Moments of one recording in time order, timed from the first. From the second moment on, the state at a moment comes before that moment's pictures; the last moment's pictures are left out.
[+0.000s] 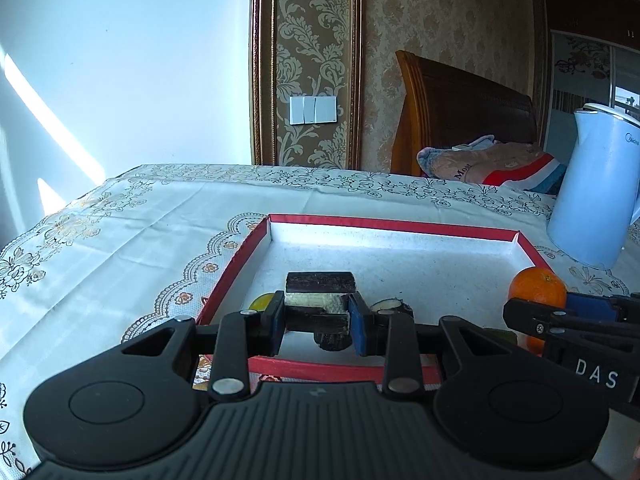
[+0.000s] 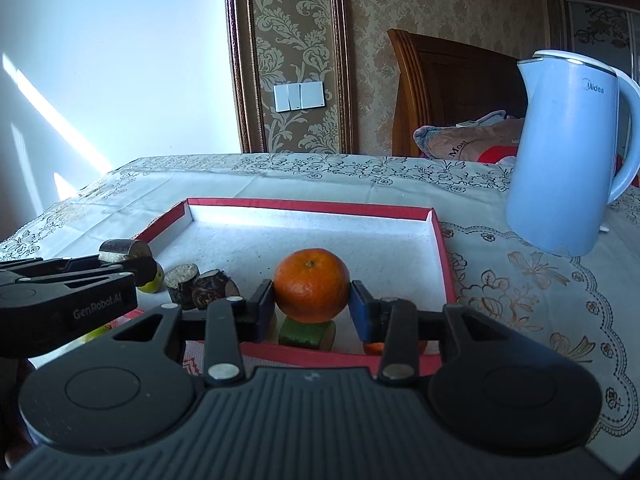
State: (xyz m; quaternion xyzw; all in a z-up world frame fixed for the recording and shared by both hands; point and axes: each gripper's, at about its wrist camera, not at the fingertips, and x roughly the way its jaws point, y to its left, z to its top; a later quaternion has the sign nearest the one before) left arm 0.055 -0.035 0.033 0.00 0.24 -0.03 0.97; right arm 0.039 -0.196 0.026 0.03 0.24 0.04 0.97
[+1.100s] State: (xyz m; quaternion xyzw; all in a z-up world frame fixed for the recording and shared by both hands) left arm 0.093 -0.045 0.015 0.01 0.26 -0.05 0.96; right arm 0.077 -0.192 0.010 0.03 0.26 0.06 0.96
